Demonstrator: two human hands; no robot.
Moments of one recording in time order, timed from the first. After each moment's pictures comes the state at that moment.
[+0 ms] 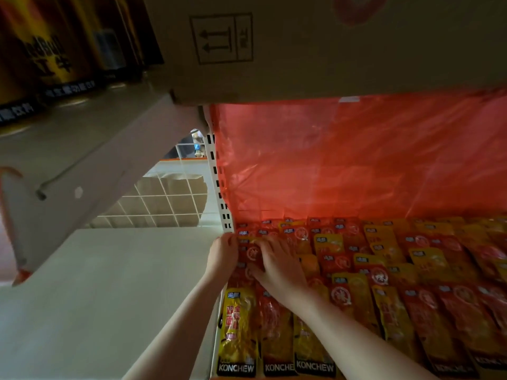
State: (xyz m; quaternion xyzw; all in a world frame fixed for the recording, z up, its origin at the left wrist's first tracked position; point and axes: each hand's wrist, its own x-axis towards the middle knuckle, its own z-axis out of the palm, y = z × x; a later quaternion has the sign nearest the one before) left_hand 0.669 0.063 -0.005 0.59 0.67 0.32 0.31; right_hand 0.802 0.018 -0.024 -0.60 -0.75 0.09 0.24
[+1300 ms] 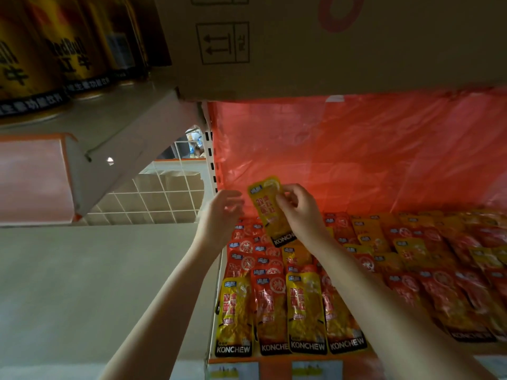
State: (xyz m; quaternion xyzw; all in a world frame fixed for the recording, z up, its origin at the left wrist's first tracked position) left_hand 0.669 0.046 0.077 0.62 0.51 0.46 0.38; right_hand 0.840 0.027 0.075 -0.55 -0.60 0.27 0.51
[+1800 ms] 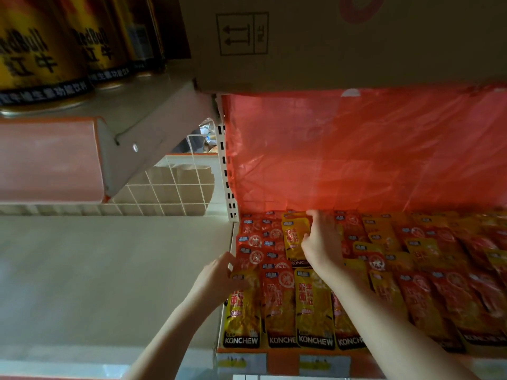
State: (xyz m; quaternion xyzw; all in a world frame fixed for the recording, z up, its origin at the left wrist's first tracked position) left_hand 0.633 -0.019 0.010 0.67 0.65 0.13 0.34; right_hand 0.852 0.017 0.005 -0.74 -0.58 0.08 0.34
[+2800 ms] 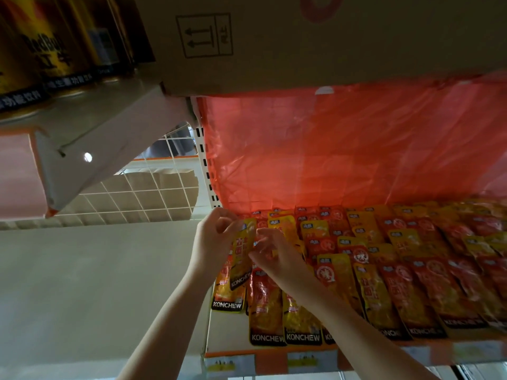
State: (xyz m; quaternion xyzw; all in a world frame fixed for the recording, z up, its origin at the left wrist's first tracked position) left_hand 0.674 -0.004 0.068 0.58 0.51 0.50 0.40; right_hand 0.820 -0.039 0.018 -0.50 -0.66 0.35 0.43
